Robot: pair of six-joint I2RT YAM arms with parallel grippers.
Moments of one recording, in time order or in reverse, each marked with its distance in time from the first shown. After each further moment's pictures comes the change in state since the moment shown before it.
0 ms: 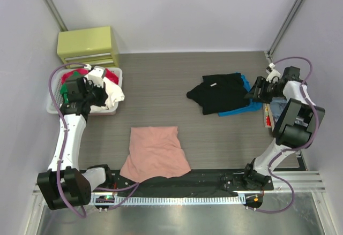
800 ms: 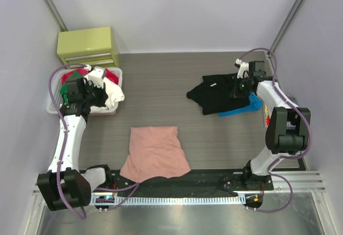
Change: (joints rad) left arm 0.000 -0.007 -0.006 0.000 0.004 0.000; right arm 0.372 -0.168 -0.130 0.172 0.350 0.024
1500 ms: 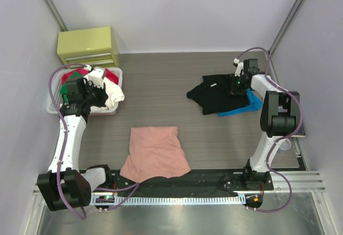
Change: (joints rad) left arm 0.000 -0.003 -0.004 0.000 0.000 0.000; right arm -0.001 0.257 0.162 0.039 0.088 0.072
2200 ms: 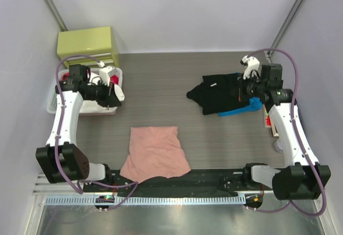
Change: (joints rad) left arm -0.012 0.252 0.334 -0.529 0.364 0.164; right arm 0.037 -0.705 -0.145 -0.149 -0.218 -0.092
